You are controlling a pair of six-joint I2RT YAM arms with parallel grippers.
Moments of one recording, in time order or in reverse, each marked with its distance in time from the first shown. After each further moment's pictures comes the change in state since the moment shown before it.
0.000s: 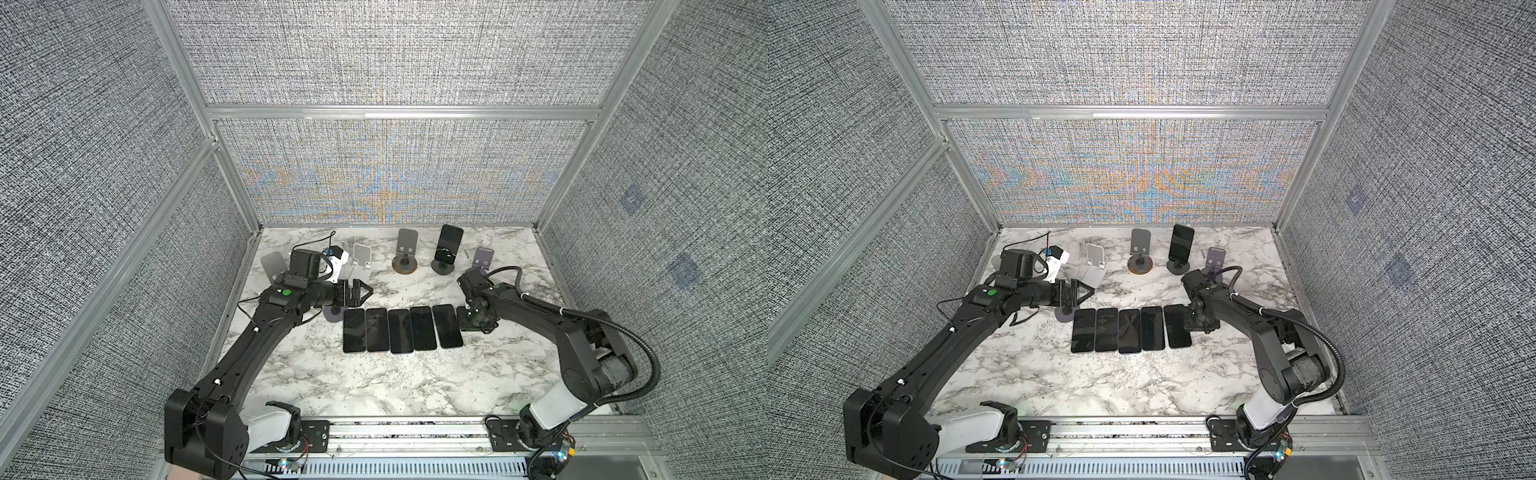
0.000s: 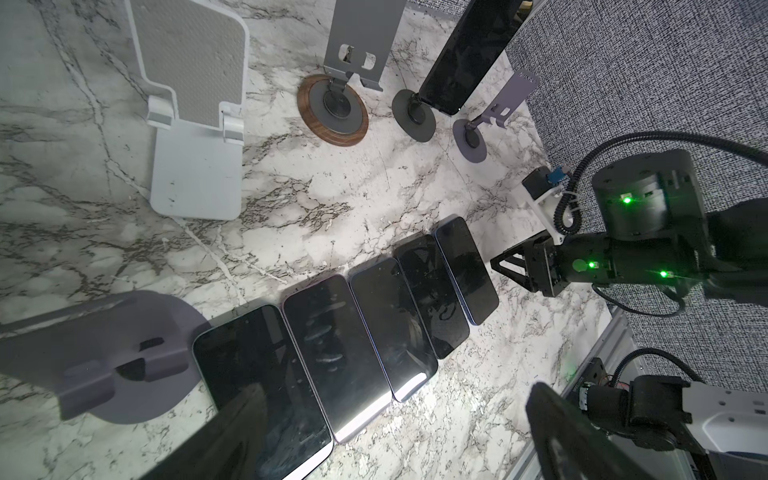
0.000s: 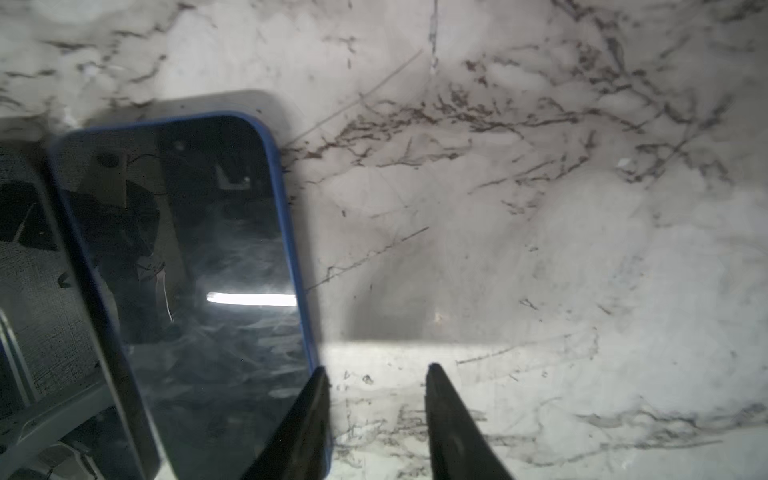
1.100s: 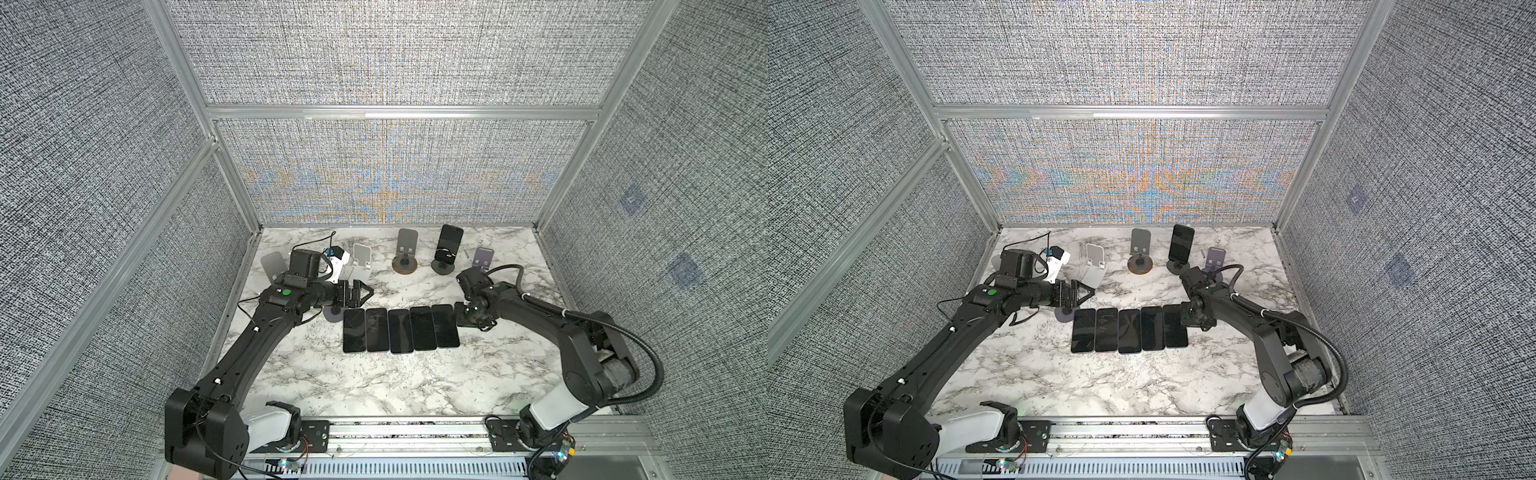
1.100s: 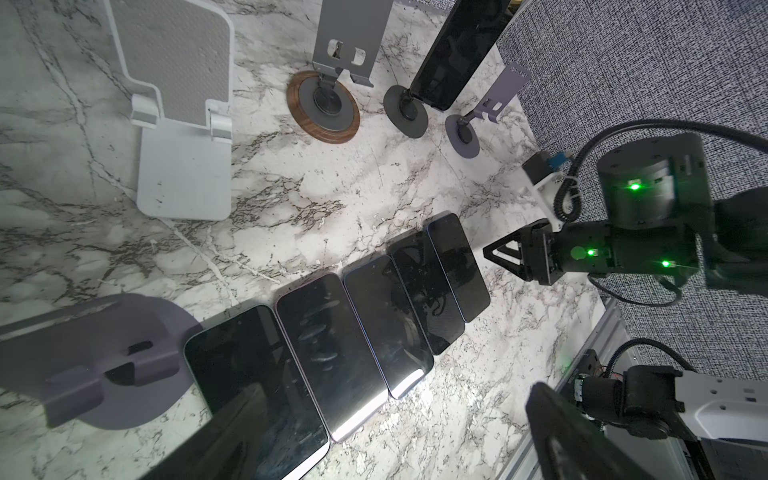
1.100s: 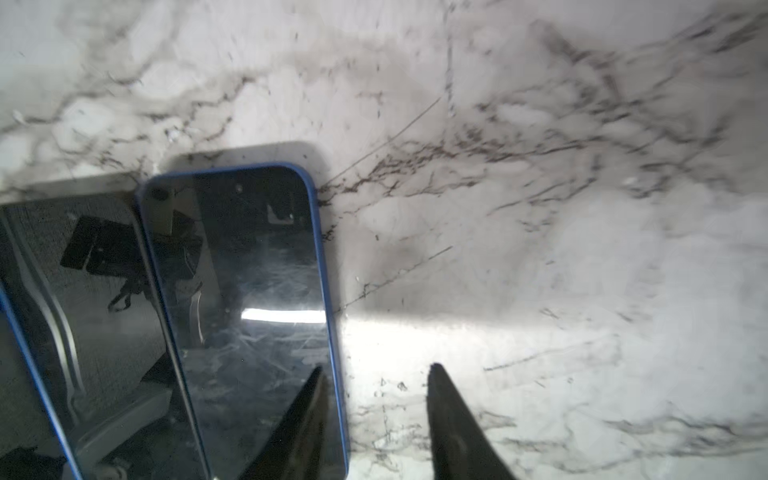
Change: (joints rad) left arm 0.003 0.002 0.000 -0.003 0.027 0.015; right arm 0.019 -0.067 0.043 -0.005 0.011 0.079
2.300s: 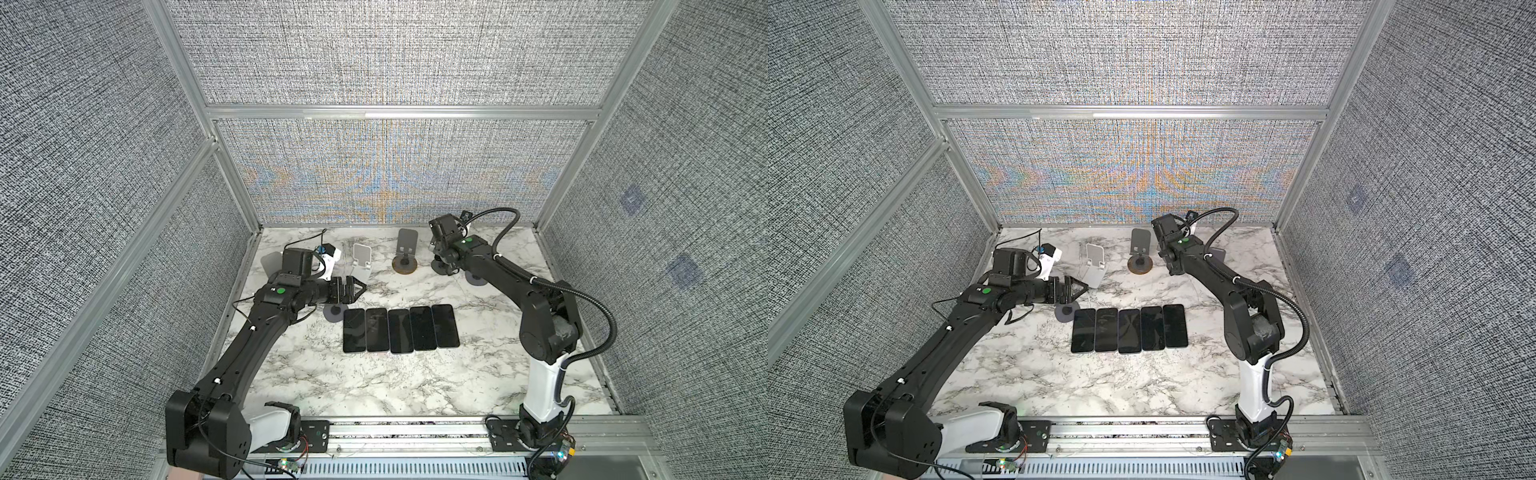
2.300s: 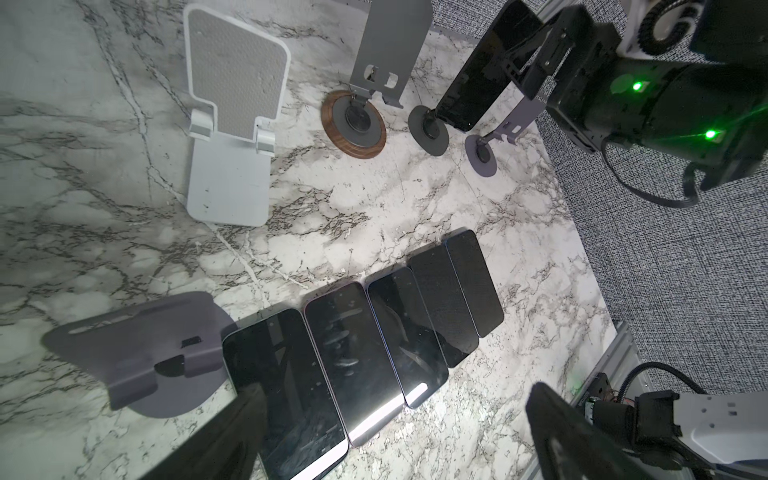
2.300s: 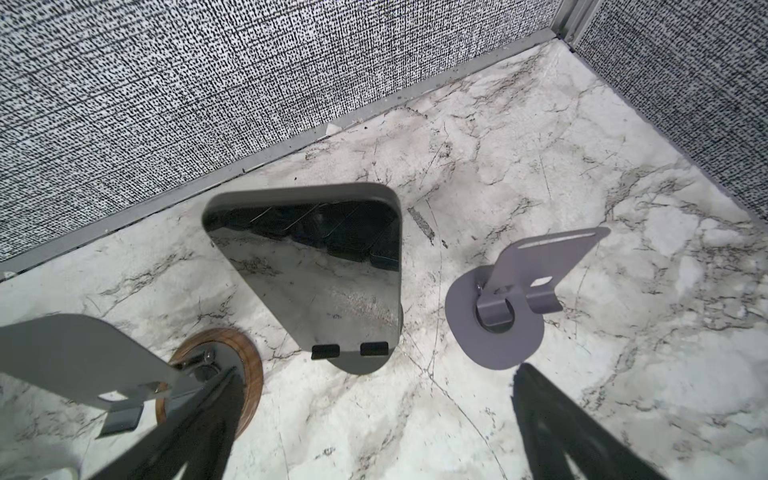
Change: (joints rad) left arm 0.063 -0.003 0.002 0.005 -0.003 -0.002; right arm 0.051 0.410 0.678 0.127 0.501 0.243
